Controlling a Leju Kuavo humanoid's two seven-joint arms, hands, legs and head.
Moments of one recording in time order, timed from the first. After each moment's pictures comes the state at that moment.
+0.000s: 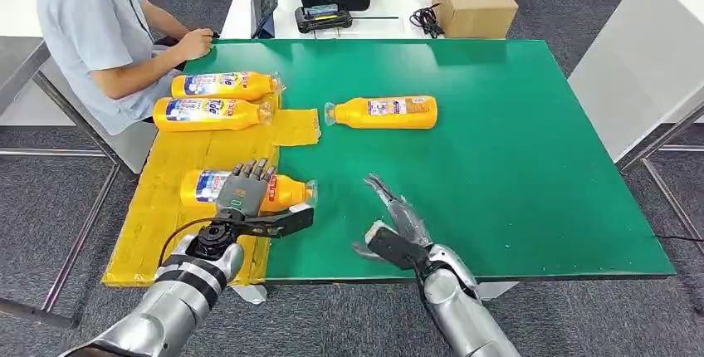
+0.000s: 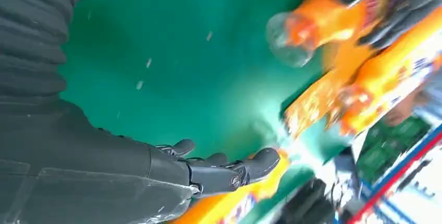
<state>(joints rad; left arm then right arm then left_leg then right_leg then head) -0.57 -0.18 -0.22 -0.61 -1.57 0.26 0.20 -0.27 0.10 0.27 -0.97 0.65 -0.07 -0.59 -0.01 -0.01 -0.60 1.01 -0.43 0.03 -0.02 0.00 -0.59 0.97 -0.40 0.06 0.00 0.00</state>
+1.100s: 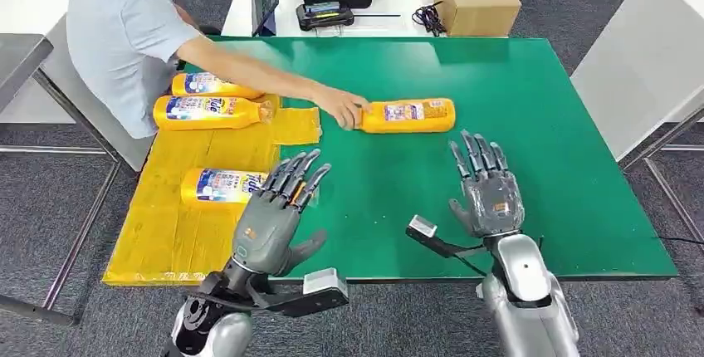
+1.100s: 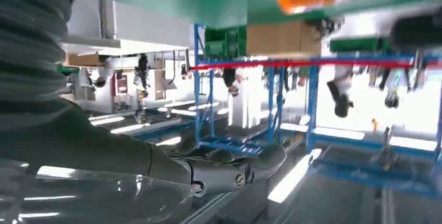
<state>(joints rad) -0.04 -0.25 -0.39 -1.61 -1.17 0.30 -0.25 -0.16 -0.07 0.11 -1.36 1.46 -0.38 -0.26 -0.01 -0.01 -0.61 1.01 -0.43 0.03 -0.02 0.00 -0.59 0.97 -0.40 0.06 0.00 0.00</state>
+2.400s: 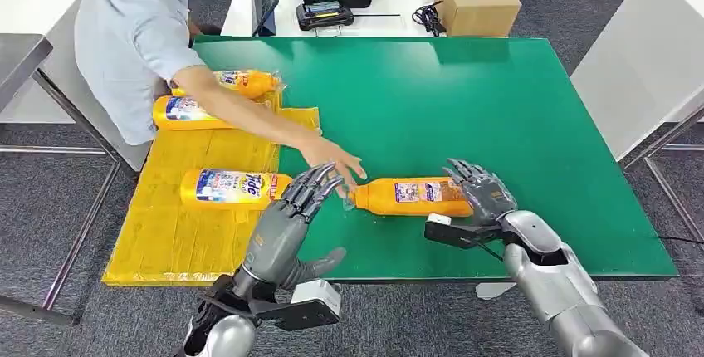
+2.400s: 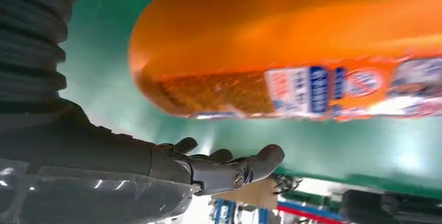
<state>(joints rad) -0.04 -0.25 -0.41 -1.58 -0.95 0.22 -0.34 -0.42 -0.28 0.39 -0.91 1.01 -0.10 -0.41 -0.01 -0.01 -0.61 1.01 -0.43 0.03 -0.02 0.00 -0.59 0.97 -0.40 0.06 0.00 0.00</state>
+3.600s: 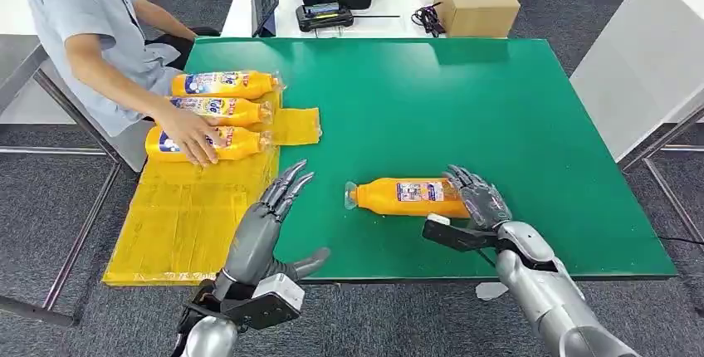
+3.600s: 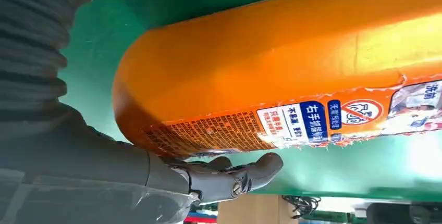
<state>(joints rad) 0.01 -0.25 -0.31 -1.61 -0.80 0.18 -0.41 -0.45 -0.24 0.38 -0.72 0.91 -0.17 -0.42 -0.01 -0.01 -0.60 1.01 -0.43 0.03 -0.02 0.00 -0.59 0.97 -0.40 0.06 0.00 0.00</state>
